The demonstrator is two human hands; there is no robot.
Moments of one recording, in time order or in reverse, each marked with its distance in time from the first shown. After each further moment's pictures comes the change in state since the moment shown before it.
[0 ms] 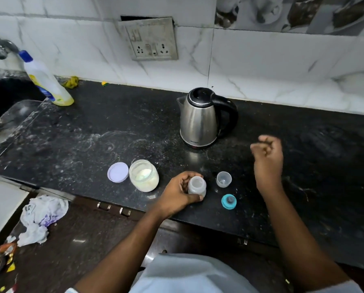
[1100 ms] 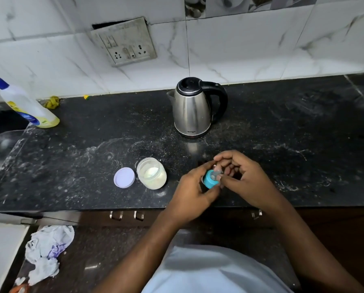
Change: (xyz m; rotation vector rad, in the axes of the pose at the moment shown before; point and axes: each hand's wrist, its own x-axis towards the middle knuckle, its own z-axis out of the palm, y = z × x) left_hand -0.060 0.041 -0.006 0.366 -0.123 0.361; right_hand -0.147 -0.048 0.005 -0.141 -0.572 -0.135
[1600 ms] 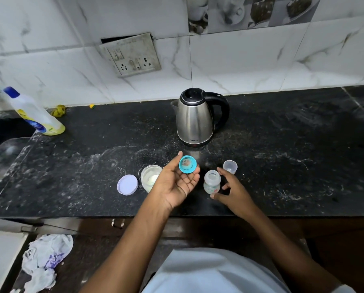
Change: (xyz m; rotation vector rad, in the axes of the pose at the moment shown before) left_hand 0.038 0.007 -0.052 -1.255 0.217 -0.844; right_hand 0.009 0.113 0.037 -0.186 0.061 0.254
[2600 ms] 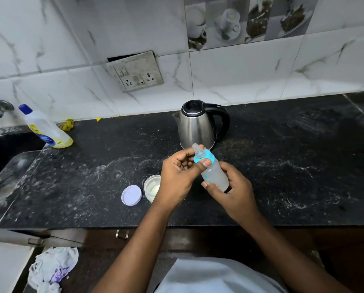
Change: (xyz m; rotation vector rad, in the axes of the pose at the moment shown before) left_hand -0.026 -0.001 0.034 0.643 -0.189 0.848; right_hand -0.015 -0.086 -0.010 0.164 0.293 -0.396
